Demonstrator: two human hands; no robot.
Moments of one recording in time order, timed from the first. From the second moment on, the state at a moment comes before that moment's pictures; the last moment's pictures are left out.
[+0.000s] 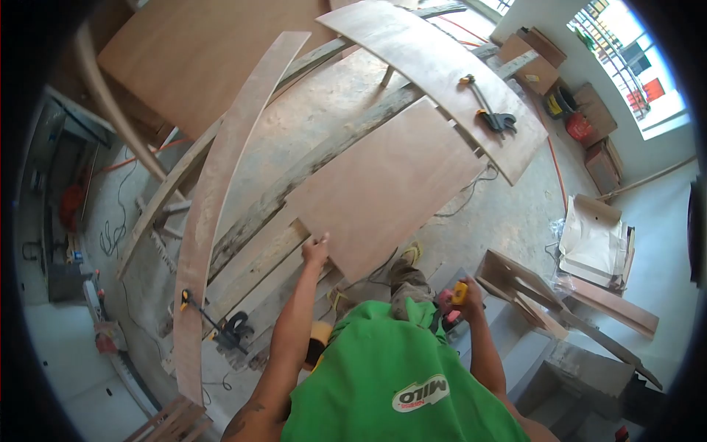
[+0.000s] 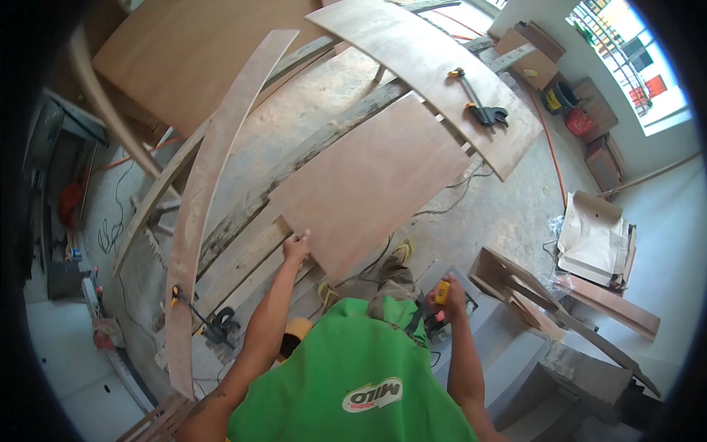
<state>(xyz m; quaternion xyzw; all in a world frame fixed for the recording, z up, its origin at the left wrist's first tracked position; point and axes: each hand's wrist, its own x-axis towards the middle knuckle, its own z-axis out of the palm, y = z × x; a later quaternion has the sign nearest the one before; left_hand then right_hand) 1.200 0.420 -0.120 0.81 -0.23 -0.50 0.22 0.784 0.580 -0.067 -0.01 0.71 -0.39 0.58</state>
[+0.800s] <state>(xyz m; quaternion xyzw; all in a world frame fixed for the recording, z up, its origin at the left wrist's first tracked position) 1.167 0.407 -0.033 0.86 -0.17 -0.33 0.36 0.751 0.325 -0.096 -0.17 0.54 -0.32 0.76</state>
